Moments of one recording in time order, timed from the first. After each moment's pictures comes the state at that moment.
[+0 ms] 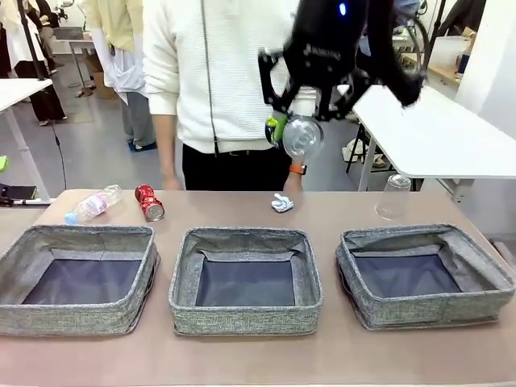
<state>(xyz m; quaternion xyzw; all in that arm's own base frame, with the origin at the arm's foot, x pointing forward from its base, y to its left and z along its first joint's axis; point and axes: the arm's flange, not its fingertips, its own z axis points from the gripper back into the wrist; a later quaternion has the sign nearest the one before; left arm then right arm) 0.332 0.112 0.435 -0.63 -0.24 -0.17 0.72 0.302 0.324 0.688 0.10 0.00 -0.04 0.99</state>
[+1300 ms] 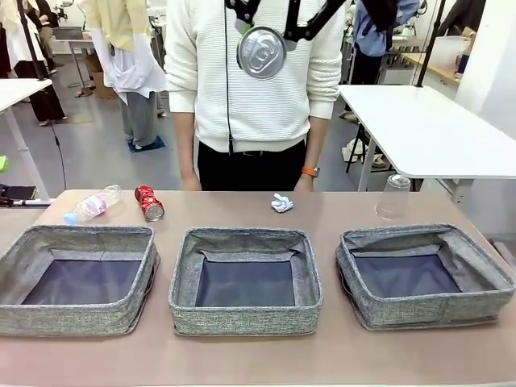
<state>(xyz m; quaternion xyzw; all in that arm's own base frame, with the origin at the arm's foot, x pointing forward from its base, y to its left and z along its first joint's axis) 0.332 0.112 0.435 -0.63 -0.24 -0.17 0.72 0.303 0.348 0.763 0.15 -0.05 -0.09 0.98</state>
